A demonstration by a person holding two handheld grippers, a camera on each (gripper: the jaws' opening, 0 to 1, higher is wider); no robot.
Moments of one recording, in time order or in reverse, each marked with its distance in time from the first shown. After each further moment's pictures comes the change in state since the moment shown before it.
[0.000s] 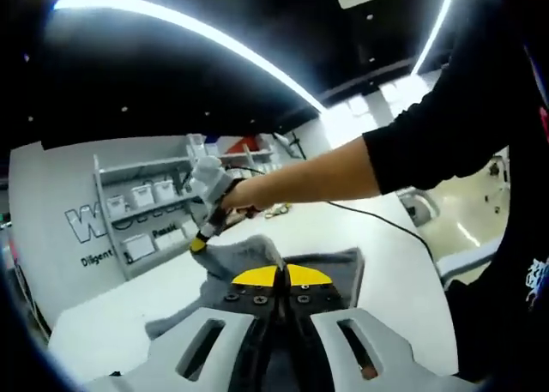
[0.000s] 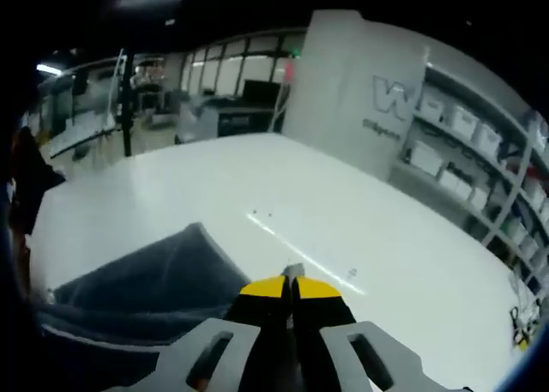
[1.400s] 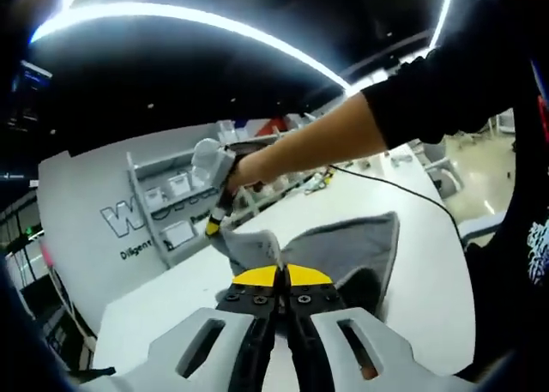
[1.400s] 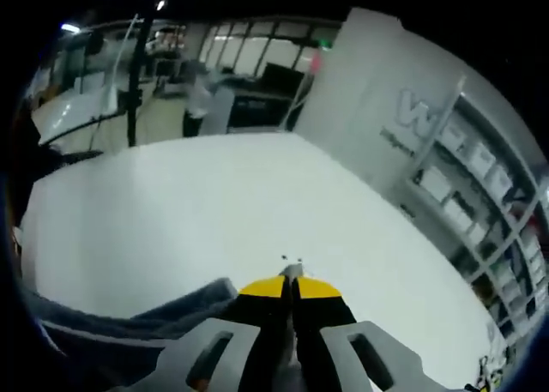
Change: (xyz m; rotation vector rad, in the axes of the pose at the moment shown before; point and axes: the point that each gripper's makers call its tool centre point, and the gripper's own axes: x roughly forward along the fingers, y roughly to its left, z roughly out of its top) left arm -0.101 0.085 -0.013 0.061 0.106 0.159; right arm 0.070 0.060 0.098 -0.190 0.083 -0.017
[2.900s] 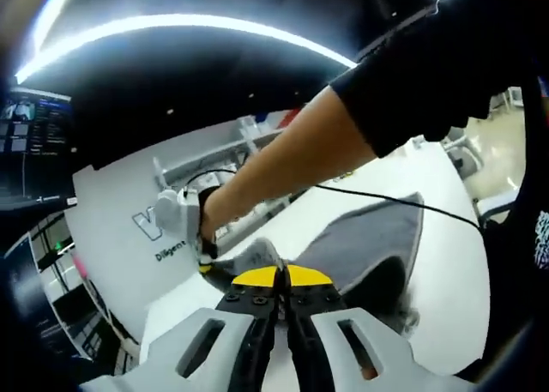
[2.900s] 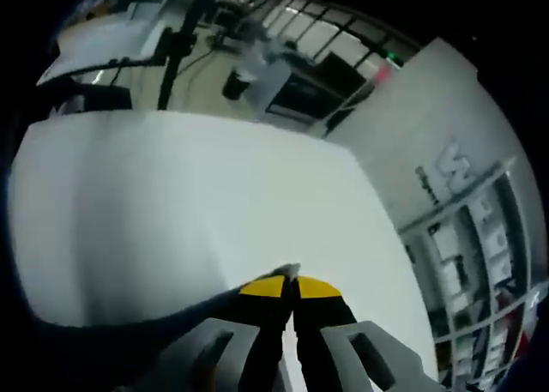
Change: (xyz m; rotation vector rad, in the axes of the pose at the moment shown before) left arm -0.044 0.044 0.003 0.113 0.071 0.174; right arm 0.083 0.118 0.089 -0.371 0.079 0.050
